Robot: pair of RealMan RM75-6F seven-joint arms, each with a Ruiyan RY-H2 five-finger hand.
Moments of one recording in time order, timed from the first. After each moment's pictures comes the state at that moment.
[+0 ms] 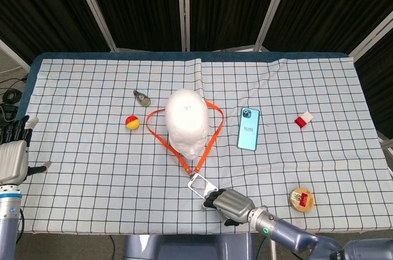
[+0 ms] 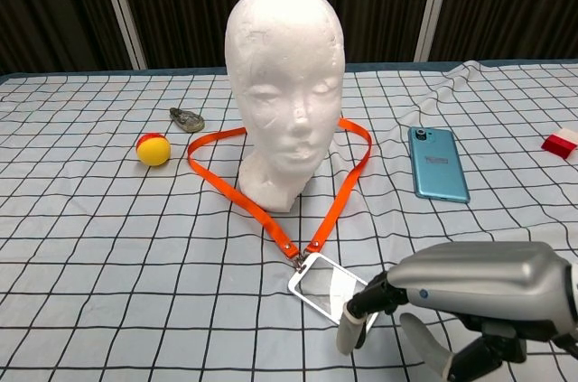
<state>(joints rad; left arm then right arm) -0.24 -1.12 -0.13 -1.90 1.08 1.45 0.42 0.72 -1.33 -0.09 -1.89 -1.44 0.71 -0.09</state>
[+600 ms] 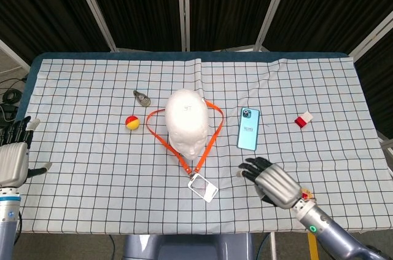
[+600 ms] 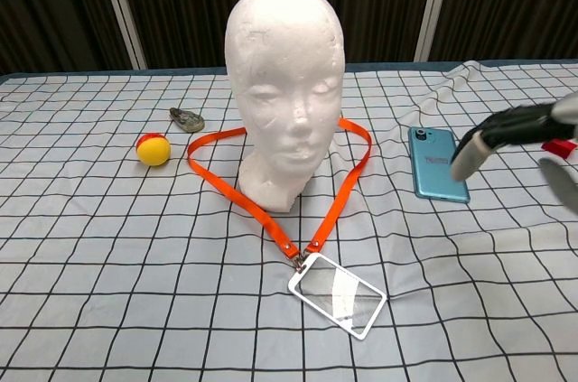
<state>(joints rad) -0.22 -1.12 -0.11 -1.88 1.17 1.46 0.39 0.52 -1.07 -0.14 -1.85 -1.71 1.20 -0.05</state>
